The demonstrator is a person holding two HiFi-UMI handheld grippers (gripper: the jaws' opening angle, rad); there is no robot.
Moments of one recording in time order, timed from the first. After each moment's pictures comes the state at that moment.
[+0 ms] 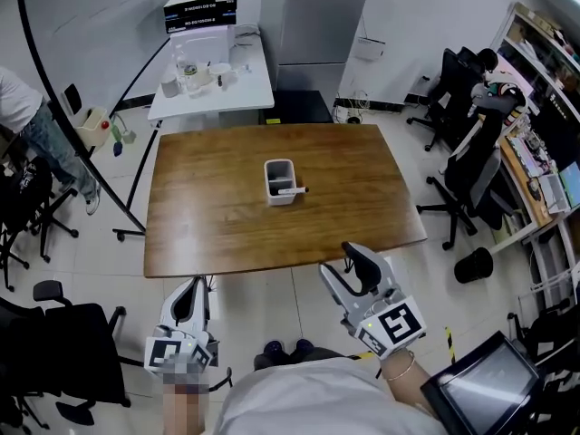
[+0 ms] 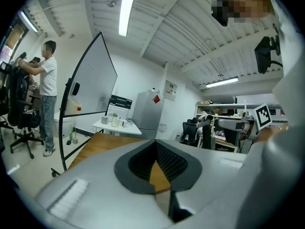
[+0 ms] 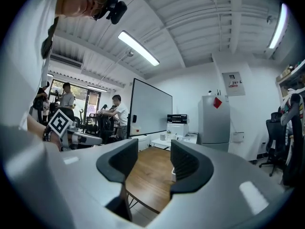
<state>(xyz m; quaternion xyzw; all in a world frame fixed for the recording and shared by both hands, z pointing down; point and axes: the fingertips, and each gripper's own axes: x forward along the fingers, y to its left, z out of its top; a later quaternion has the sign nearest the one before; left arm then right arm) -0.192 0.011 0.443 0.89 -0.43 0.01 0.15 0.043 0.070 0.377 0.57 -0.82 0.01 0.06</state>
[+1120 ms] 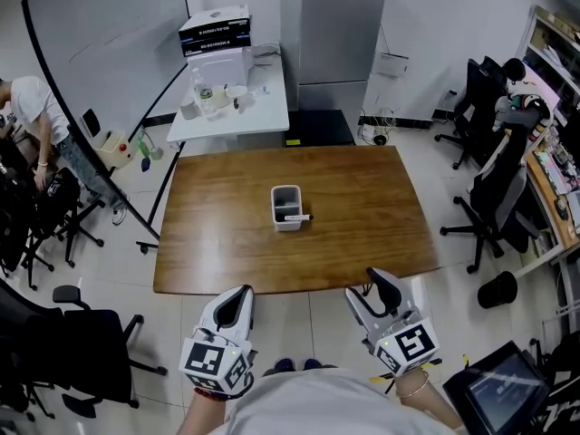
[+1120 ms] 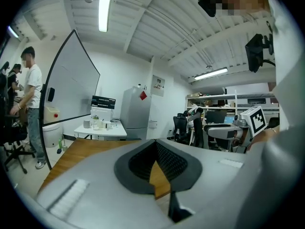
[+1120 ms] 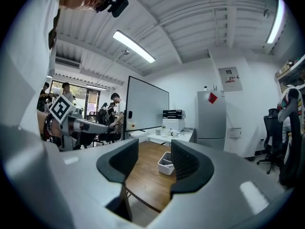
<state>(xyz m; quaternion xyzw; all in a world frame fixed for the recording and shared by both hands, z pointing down) -0.058 0.018 0.416 0.92 -0.38 0.05 0.11 0.136 0.073 0.401 0.57 -0.82 0.03 0.07</state>
